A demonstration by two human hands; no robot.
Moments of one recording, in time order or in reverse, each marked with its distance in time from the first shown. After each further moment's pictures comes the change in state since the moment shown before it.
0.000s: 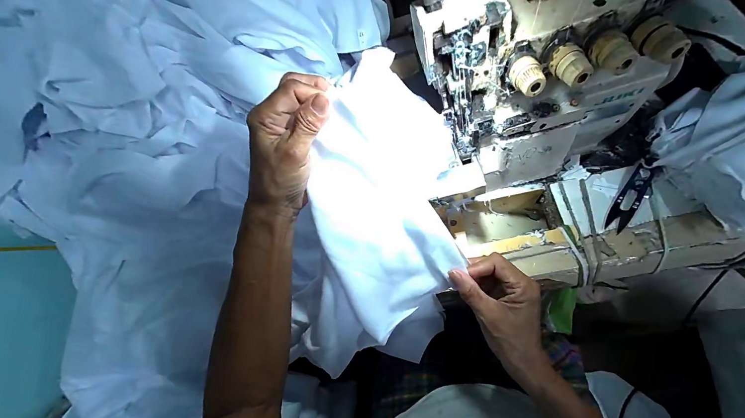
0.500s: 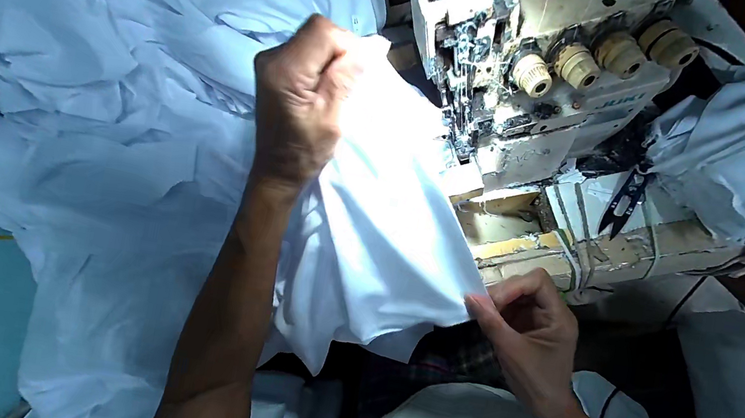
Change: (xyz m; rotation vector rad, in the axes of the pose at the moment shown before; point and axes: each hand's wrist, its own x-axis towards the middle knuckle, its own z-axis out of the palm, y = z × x) left_hand 0.032 0.018 0.026 0.371 -0.046 0.289; right_hand -0.012 -0.032 -0.018 0.050 0.011 -0.033
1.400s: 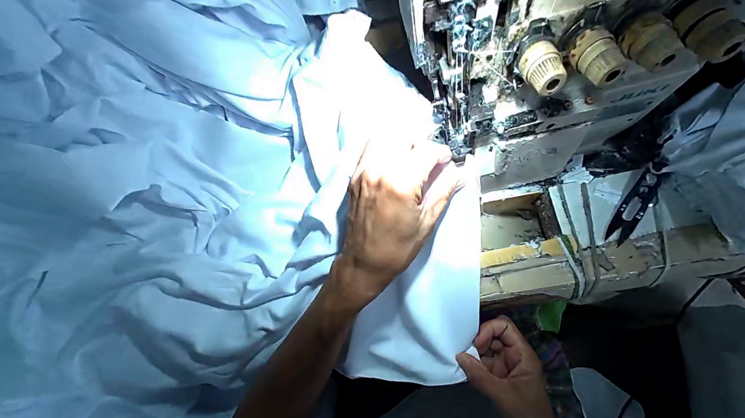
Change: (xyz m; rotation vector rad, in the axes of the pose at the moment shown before) left_hand -0.047 0.074 0.068 0.236 -0.236 -0.380; right_hand -0.040 0.009 -0.008 0.275 -0.014 0.549
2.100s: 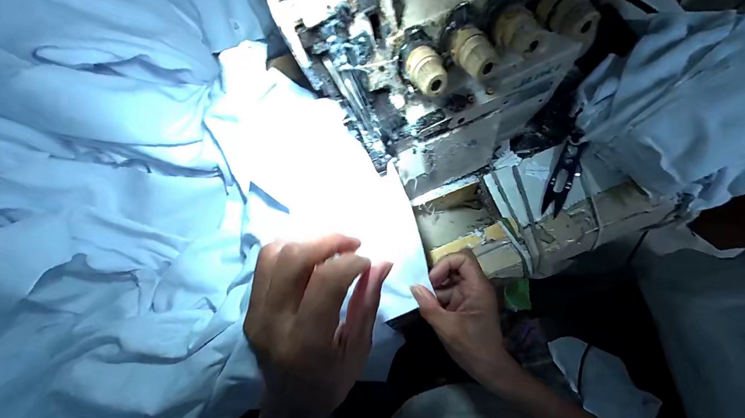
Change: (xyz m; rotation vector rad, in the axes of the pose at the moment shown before) left_hand -0.051 0.029 -0.025 0.001 0.151 0.165; right_hand 0.058 -0.007 0.014 -0.273 0.107 -0.337
